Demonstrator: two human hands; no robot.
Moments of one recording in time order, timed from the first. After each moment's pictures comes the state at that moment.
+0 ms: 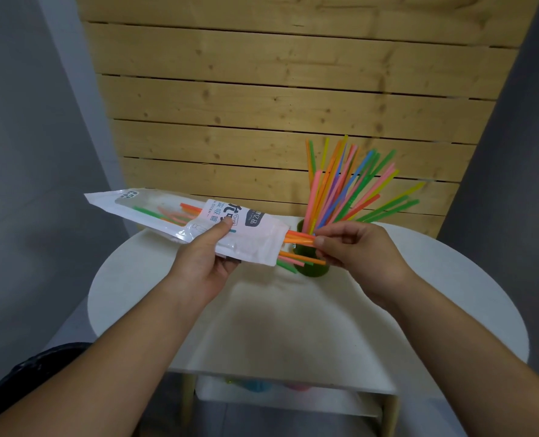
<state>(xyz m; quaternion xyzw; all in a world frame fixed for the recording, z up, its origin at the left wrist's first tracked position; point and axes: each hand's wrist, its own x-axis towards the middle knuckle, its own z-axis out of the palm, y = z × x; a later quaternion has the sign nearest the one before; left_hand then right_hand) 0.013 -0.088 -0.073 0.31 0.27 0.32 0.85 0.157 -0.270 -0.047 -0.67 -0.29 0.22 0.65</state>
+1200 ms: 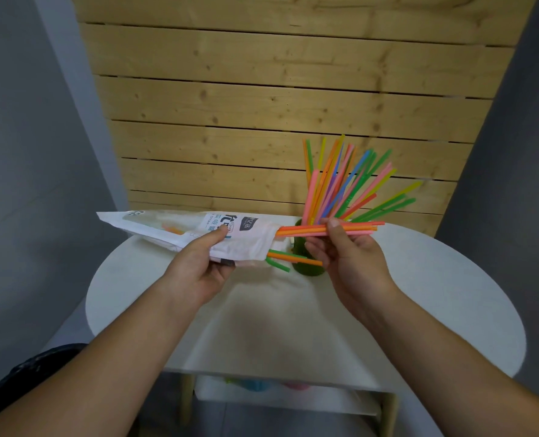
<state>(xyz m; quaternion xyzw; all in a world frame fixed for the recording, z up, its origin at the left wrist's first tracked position) 0.010 -0.089 -0.070 0.28 0.32 0.29 0.86 0.143 -0.254 -0.067 -0.49 -0.15 0.25 0.82</state>
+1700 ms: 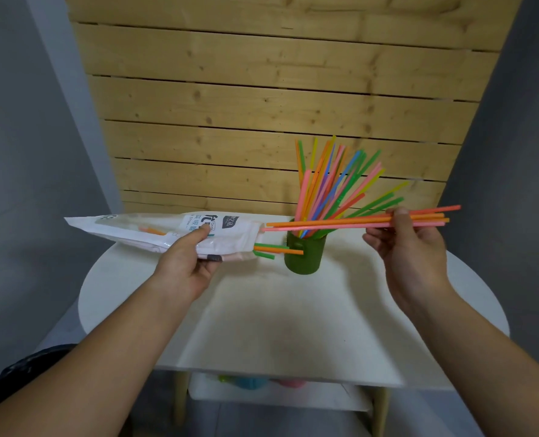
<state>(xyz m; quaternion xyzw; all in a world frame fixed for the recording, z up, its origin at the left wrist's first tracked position) 0.010 -0.079 -0.075 0.26 0.34 0.32 0.84 0.184 -0.310 -0.052 -0.57 -0.14 0.04 0.81</state>
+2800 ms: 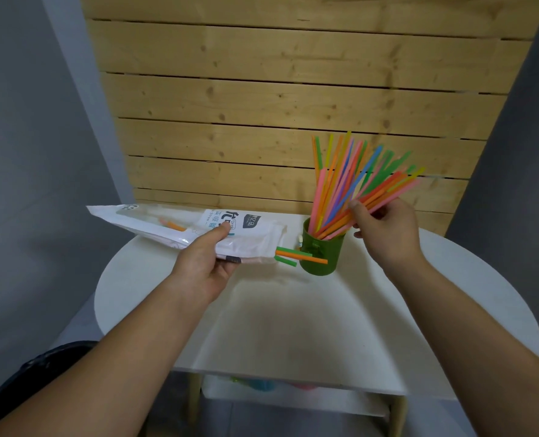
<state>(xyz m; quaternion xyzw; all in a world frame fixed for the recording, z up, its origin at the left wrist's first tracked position) 0.012 -0.079 -0.078 0.29 0.32 0.31 0.85 0.201 -0.256 -0.052 -0.75 -0.28 -0.06 0.59</state>
